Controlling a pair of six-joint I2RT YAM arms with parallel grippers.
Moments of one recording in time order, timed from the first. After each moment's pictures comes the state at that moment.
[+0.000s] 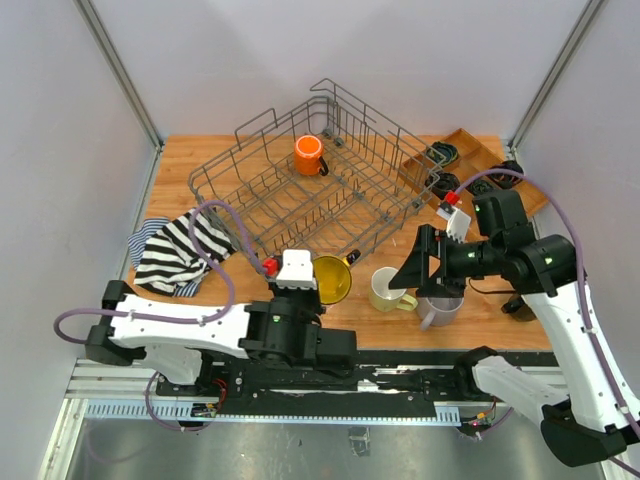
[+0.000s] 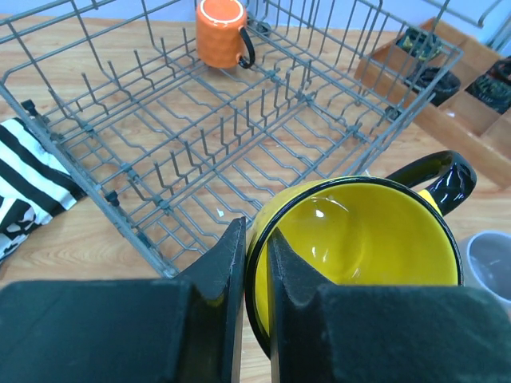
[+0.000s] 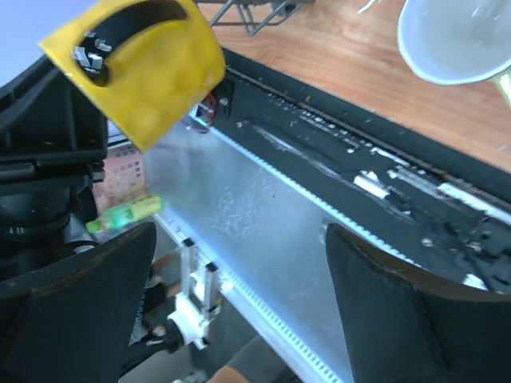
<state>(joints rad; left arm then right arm) -1.63 1.44 1.40 -1.37 -1.44 -1.50 0.37 0.97 1.37 -1.33 -0.63 0.51</state>
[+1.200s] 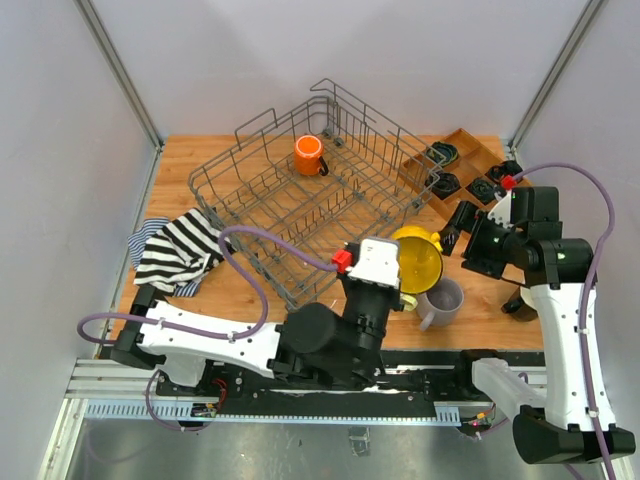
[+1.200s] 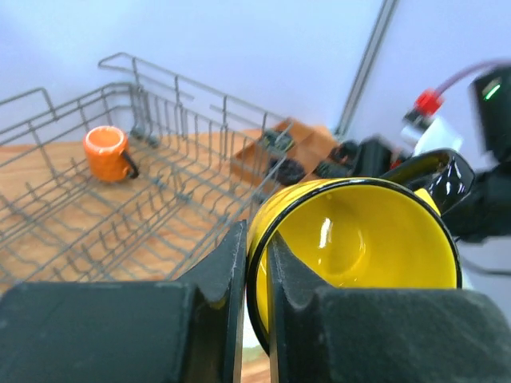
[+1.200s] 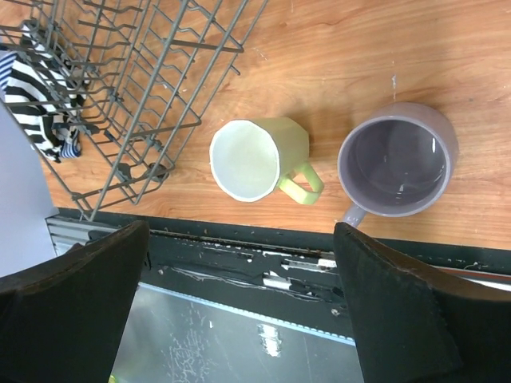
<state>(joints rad) -1.73 1.56 1.53 0.43 -1.46 0.25 0.03 0.95 1.31 -1.22 -0.35 0.46</state>
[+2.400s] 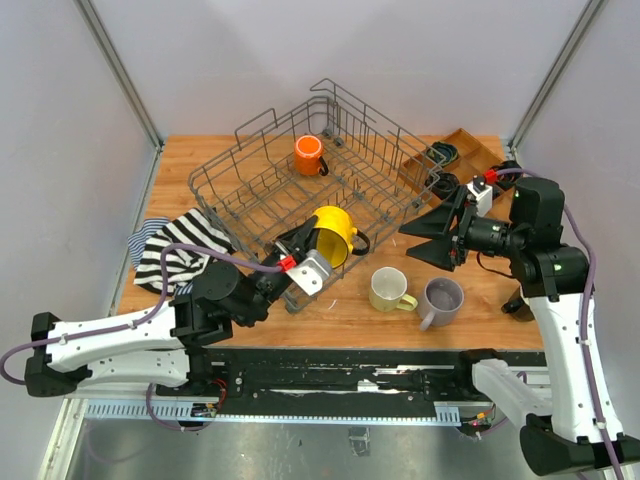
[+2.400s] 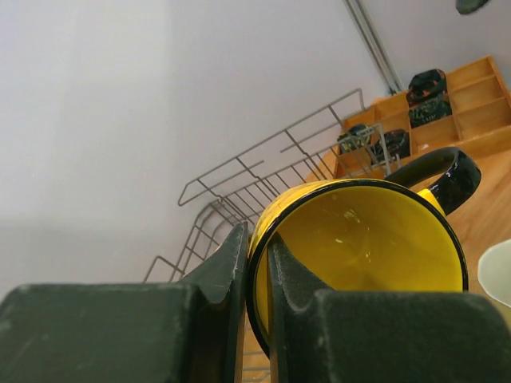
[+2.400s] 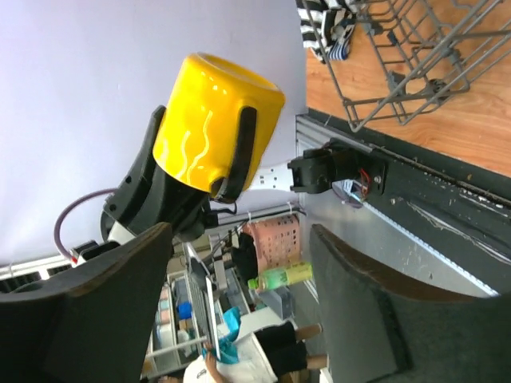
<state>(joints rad) -1.32 0.90 0.85 0.29 -0.59 0.78 0.10 0.90 1.26 -0.90 -0.94 1.01</state>
